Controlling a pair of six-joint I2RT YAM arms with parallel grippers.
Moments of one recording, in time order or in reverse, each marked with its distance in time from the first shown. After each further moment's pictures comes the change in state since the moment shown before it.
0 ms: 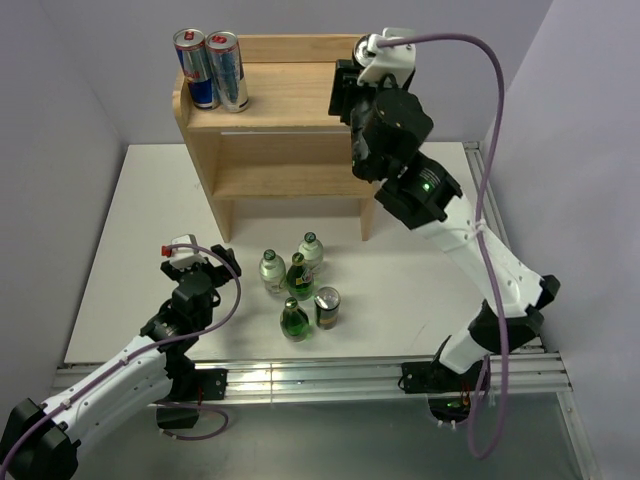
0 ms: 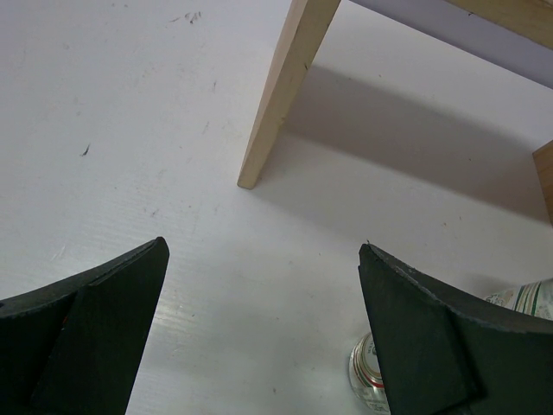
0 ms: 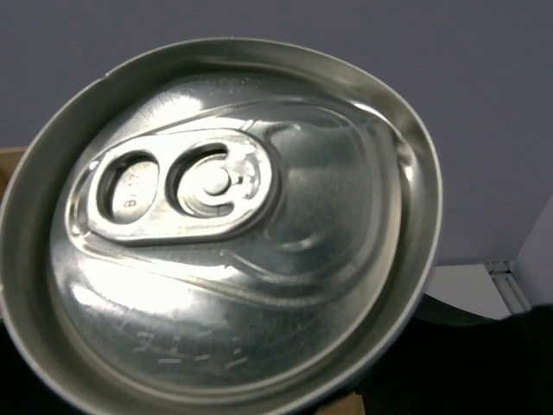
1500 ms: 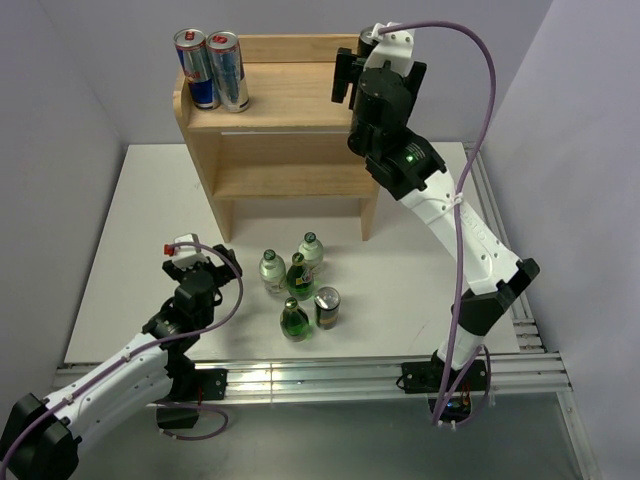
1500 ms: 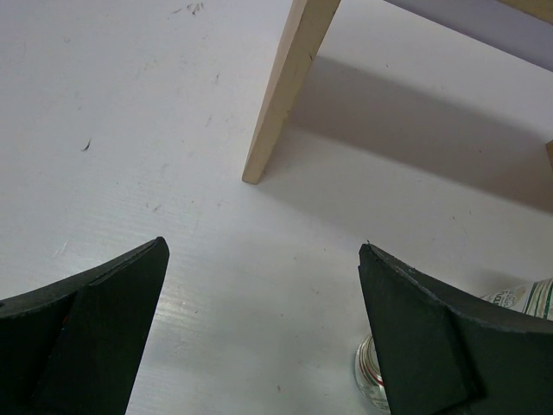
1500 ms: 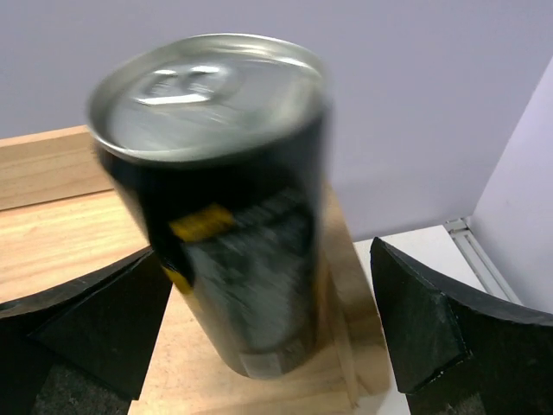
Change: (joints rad) left arm 0.000 0.029 0.005 -0.001 0.000 0.000; right arm -0.206 0.175 0.093 -0.099 -0.013 0.124
